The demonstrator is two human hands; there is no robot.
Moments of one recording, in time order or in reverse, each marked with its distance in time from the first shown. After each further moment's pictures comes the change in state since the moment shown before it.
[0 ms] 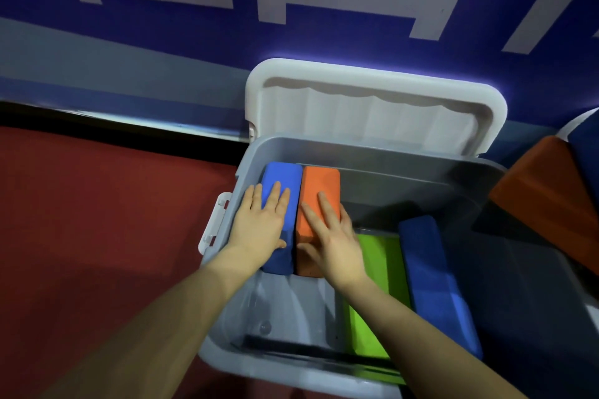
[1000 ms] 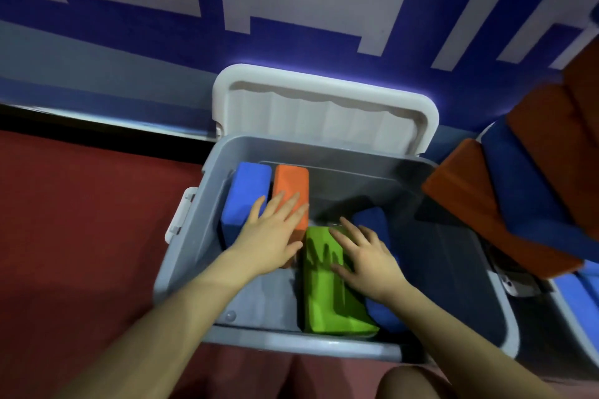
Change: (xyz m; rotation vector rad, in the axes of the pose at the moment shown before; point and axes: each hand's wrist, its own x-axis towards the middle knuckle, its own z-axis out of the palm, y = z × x) left_hand -0.036 0.056 -0.039 -0.405 0.125 0.263; right_hand -0.078 0.068 -0.093 -0.276 -0.323 0.077
